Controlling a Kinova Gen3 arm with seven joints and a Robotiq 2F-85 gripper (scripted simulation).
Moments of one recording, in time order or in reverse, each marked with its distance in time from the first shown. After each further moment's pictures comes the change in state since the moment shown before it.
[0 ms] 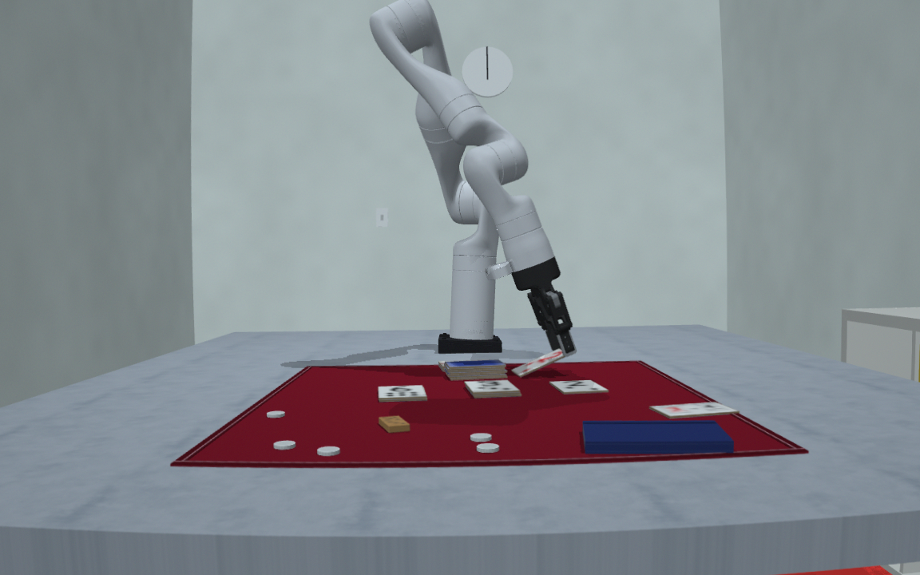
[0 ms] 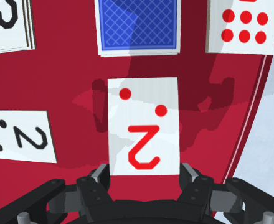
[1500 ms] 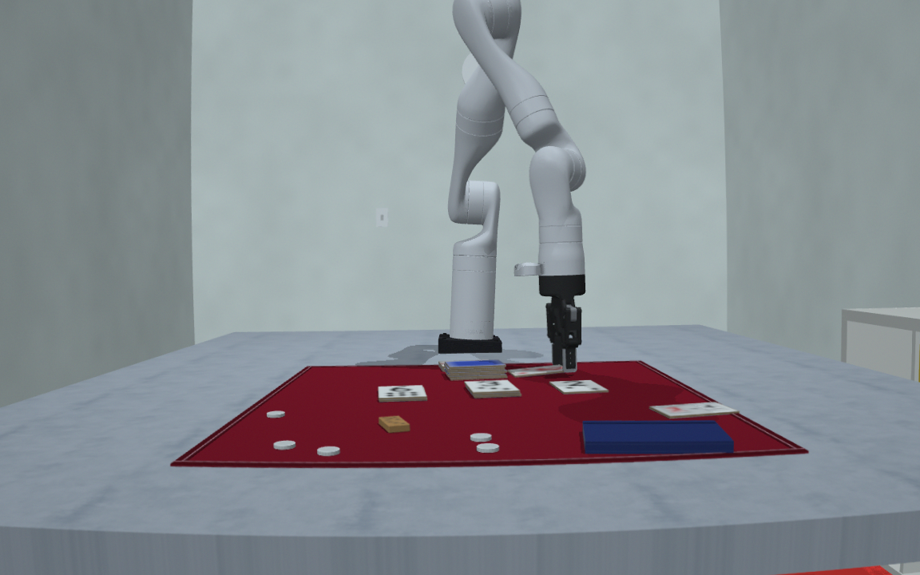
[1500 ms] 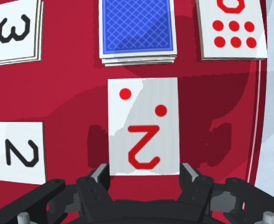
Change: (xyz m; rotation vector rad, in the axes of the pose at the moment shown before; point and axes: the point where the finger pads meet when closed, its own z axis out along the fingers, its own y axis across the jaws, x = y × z) arm 0.006 -0.002 0.026 0.007 0.328 0.025
